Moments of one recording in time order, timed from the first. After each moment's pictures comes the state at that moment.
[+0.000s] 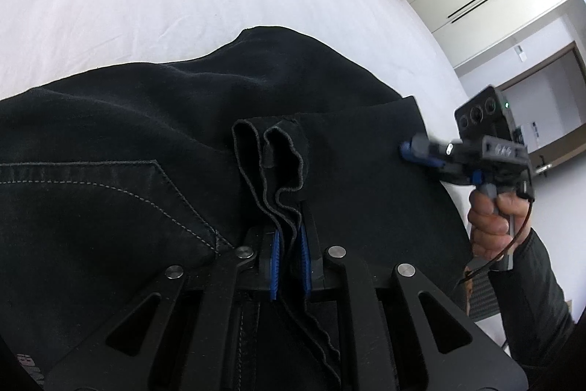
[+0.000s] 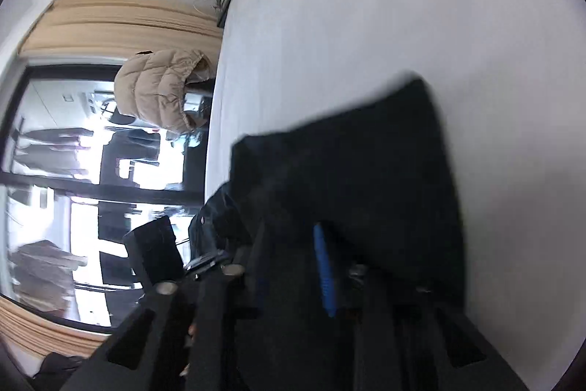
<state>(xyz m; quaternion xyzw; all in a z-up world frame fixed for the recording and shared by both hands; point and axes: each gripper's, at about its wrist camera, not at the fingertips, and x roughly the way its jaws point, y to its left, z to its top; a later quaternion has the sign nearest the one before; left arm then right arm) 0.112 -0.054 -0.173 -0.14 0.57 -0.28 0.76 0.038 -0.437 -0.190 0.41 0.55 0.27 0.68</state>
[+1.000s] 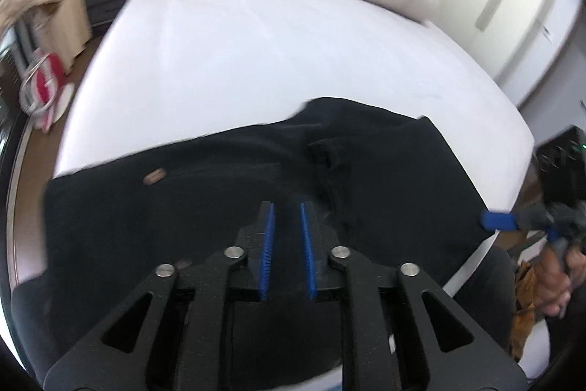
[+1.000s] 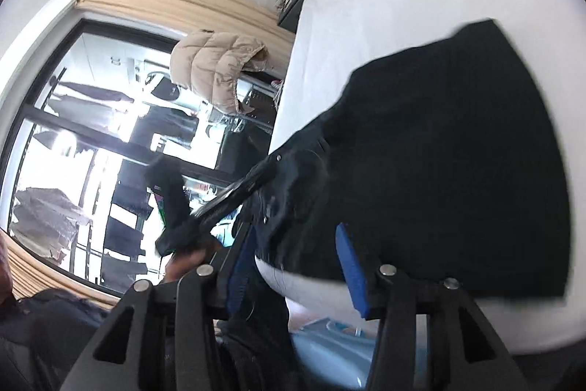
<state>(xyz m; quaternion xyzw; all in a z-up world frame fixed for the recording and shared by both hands) 0.005 -0.008 -0.067 -0.04 0.47 -0.17 0.87 -0.061 -0.362 -0.111 0.37 0.47 0.34 0.73</state>
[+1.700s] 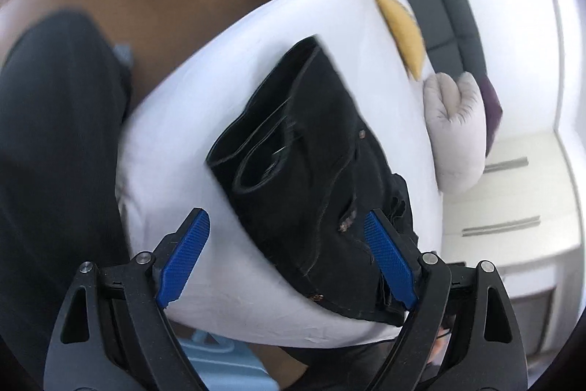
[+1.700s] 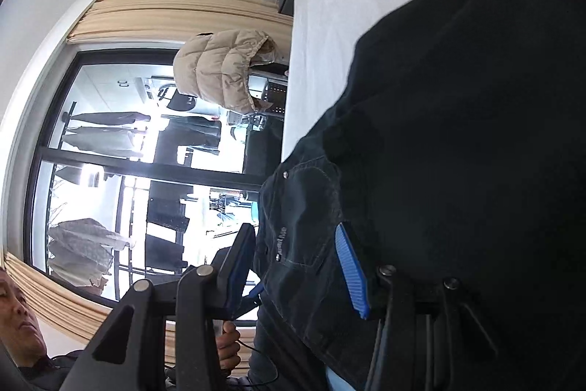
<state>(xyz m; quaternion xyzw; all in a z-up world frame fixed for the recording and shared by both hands) -0.115 0.205 -0.140 -0.49 0.46 -0.02 0.74 0.006 -0.318 -0.181 0.45 0.48 0.36 0.66</state>
